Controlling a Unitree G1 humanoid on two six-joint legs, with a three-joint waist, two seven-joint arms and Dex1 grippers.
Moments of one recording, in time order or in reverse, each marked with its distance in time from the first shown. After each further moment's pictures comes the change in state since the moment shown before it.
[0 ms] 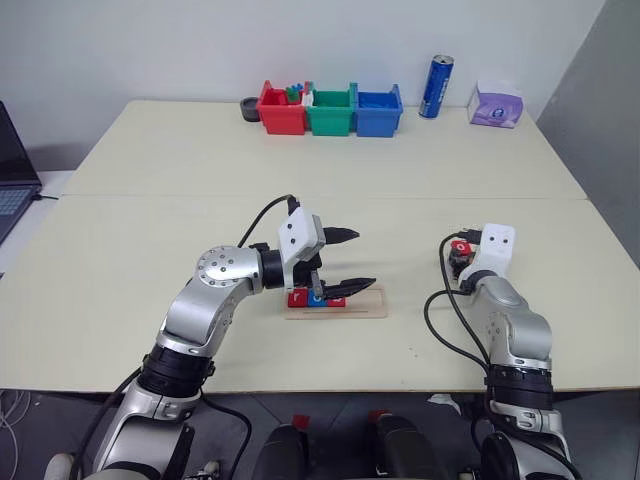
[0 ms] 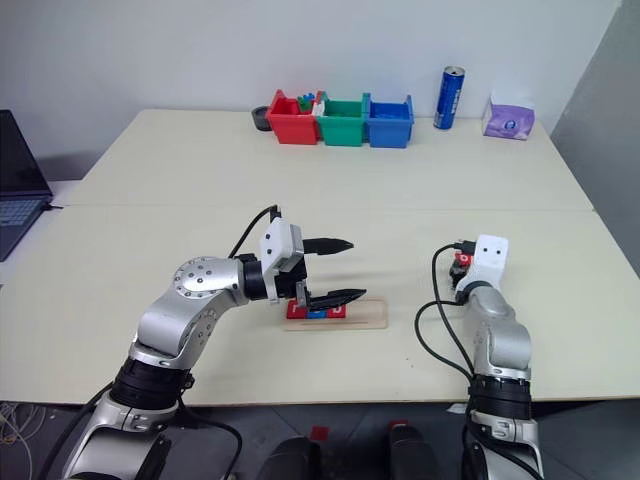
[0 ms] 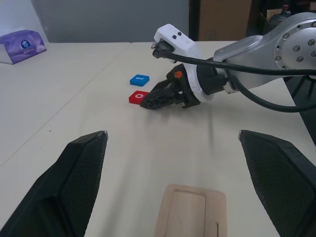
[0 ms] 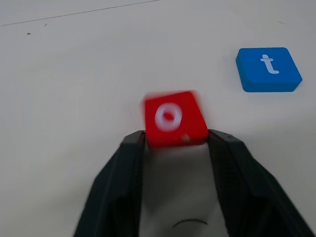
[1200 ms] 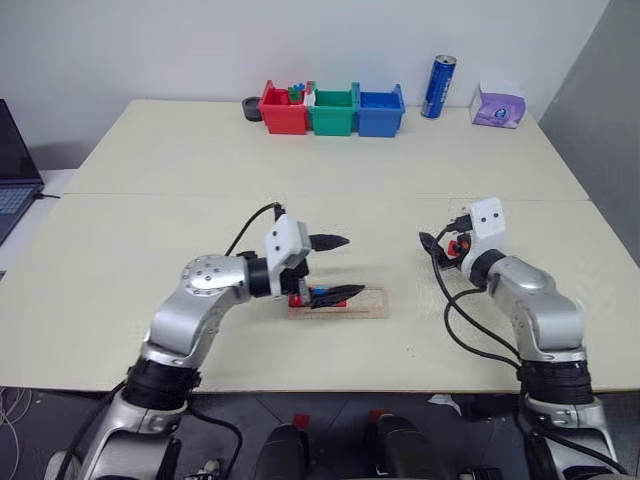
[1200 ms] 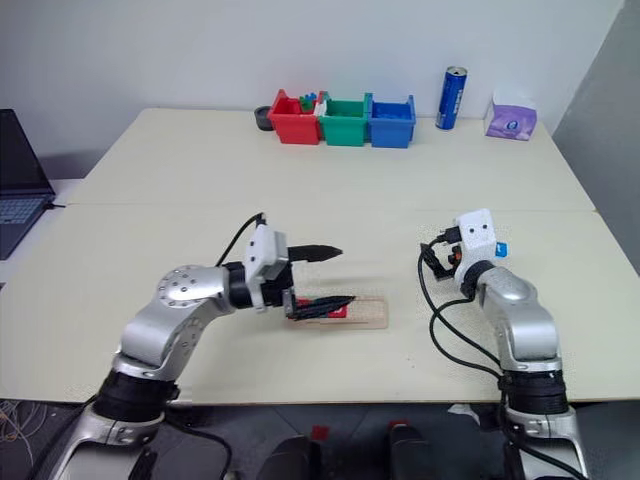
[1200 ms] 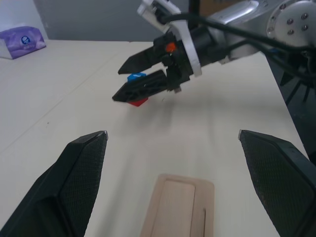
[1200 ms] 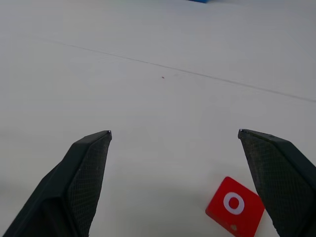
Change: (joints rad) left arm 0.037 0.019 0.006 -0.035 -0.036 -0.001 0.005; right arm -0.011 -0.194 0.148 -0.108 0.011 -0.004 0.309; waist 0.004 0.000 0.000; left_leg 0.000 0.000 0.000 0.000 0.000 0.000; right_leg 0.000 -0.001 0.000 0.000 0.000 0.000
